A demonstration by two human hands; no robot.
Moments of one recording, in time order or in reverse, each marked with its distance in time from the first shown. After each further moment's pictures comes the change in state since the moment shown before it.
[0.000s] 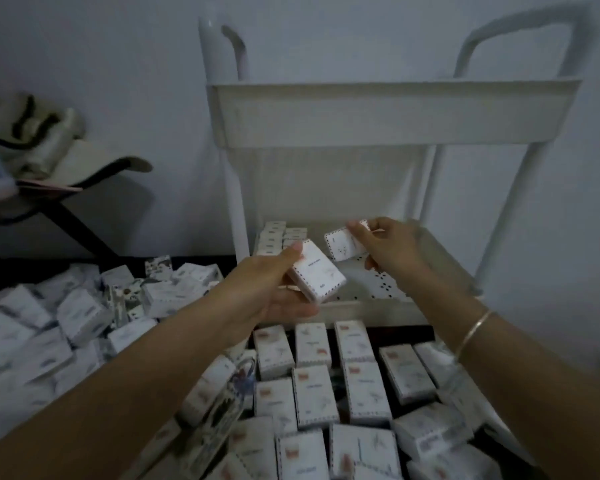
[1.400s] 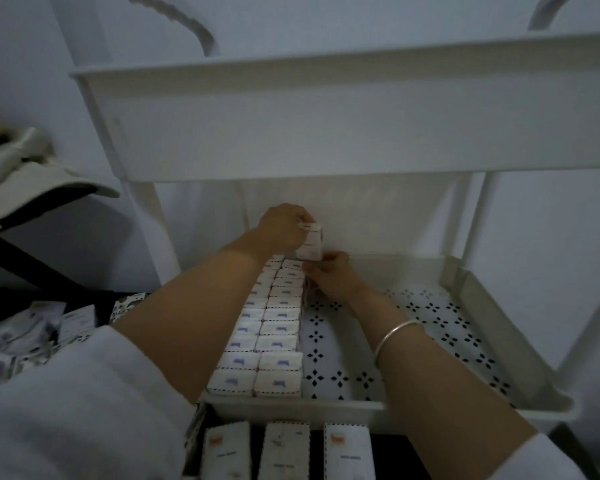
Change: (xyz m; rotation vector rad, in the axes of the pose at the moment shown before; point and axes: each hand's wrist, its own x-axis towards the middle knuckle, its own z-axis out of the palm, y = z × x) left_hand 0.263 0.062 -0.011 1.176 0.312 0.363; right_hand 0.156 0.074 0.116 0.255 -0.378 0.121
